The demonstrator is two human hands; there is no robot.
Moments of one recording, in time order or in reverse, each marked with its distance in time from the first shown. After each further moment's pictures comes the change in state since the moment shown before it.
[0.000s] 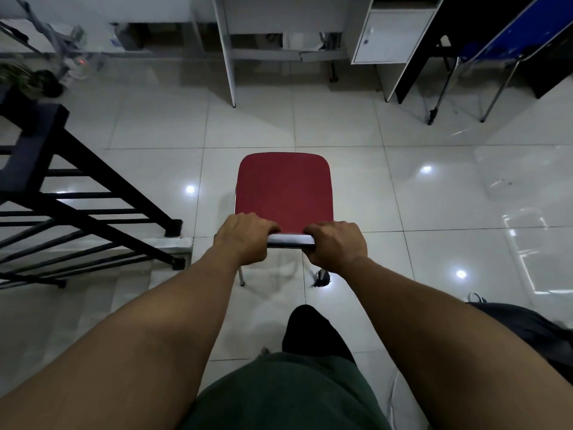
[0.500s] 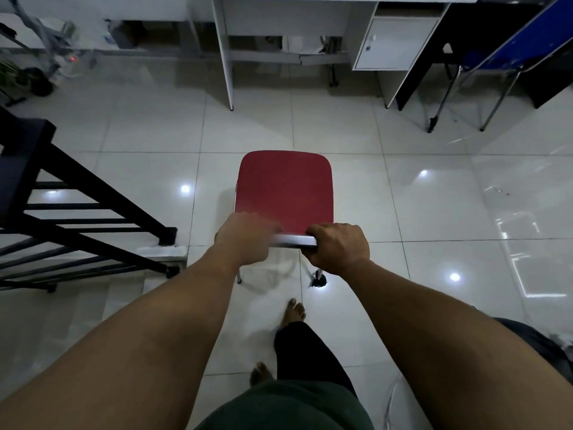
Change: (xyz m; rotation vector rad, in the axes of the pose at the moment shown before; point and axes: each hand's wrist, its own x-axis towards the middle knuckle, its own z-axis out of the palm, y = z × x) left_hand 0.062 -0.029 -0.012 0.023 0.037 0.043; right_hand 0.061 0.022 0.001 0.018 0.002 0.022
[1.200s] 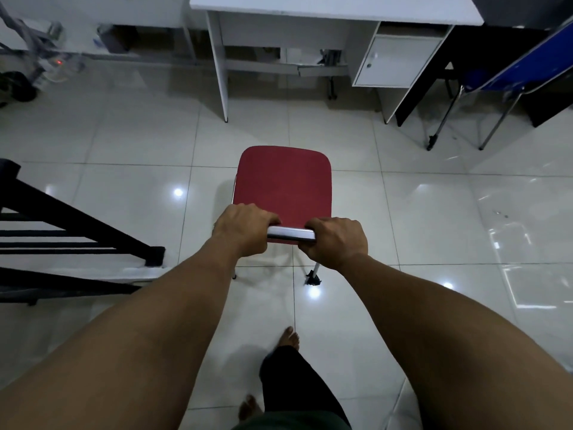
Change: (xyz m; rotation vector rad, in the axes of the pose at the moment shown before) left_hand 0.117 -0.048 -0.034 -0.046 0.024 -0.043; right_hand 0.121 0.049 -0.002 0.015 -0.062 0.030
